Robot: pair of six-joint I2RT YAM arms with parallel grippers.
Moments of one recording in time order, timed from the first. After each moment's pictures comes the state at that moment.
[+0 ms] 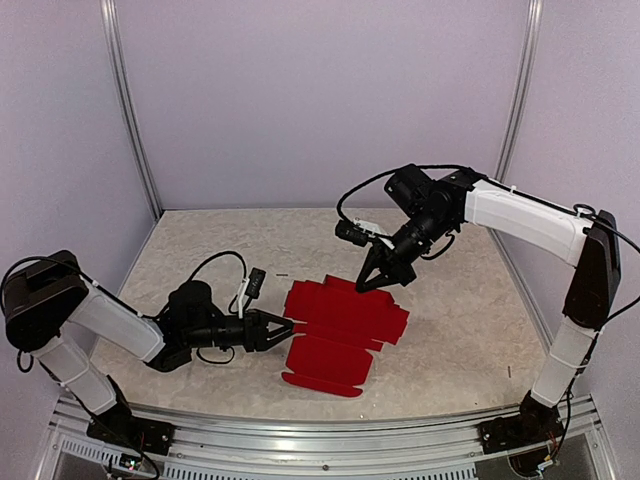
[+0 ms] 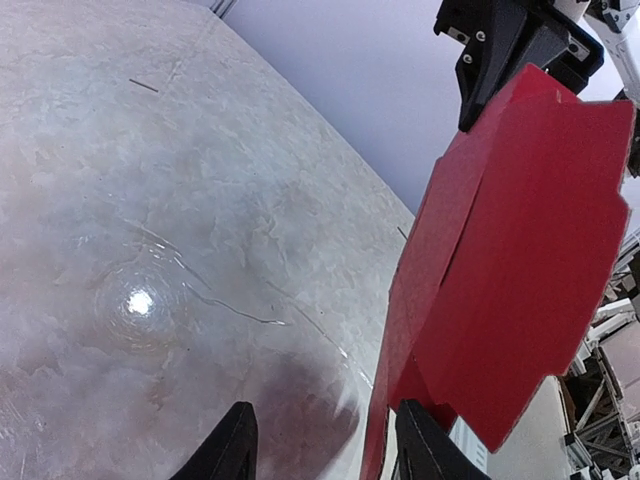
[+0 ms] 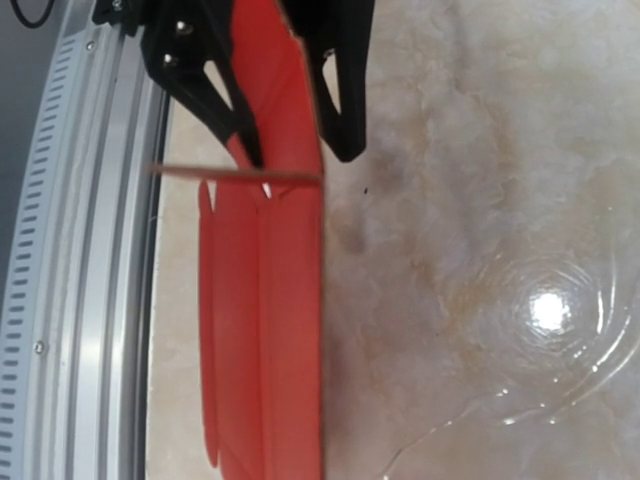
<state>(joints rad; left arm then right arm) -0.80 1.58 0.38 0.99 0.47 -0.61 0.68 1.76 1.60 -1.00 -0.71 -0.64</state>
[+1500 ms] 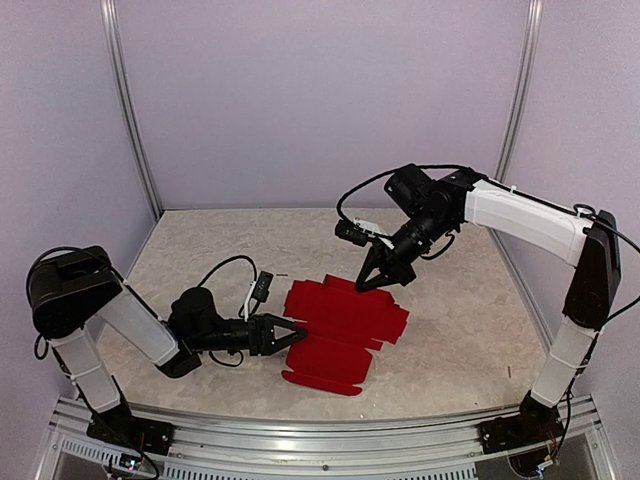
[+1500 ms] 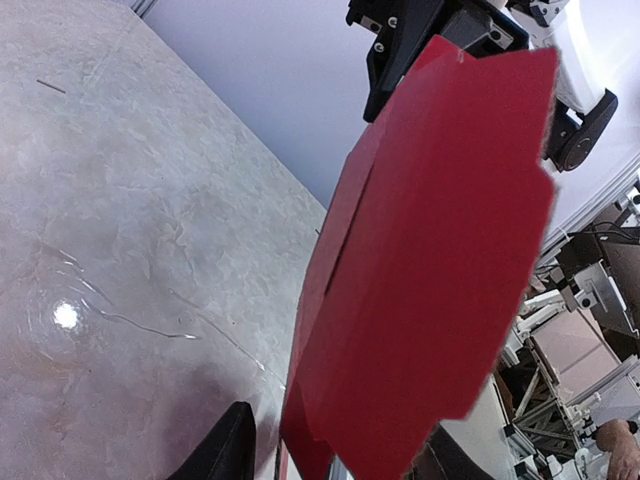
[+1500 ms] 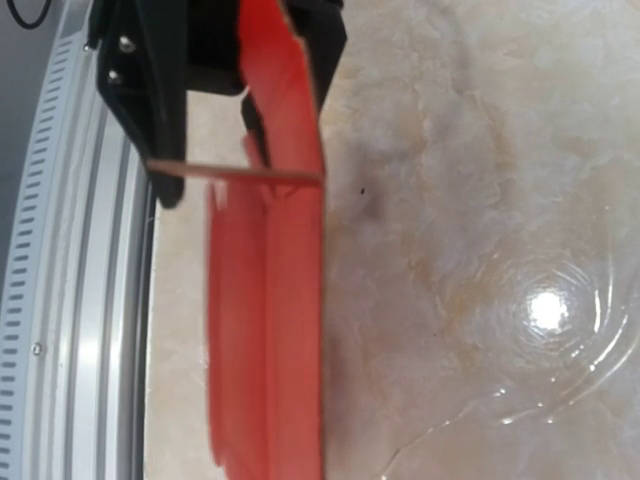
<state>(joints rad) -0.83 1.73 0.38 1.32 0.59 -0.76 0.68 1.76 1.60 -1.00 -0.71 -0.63</state>
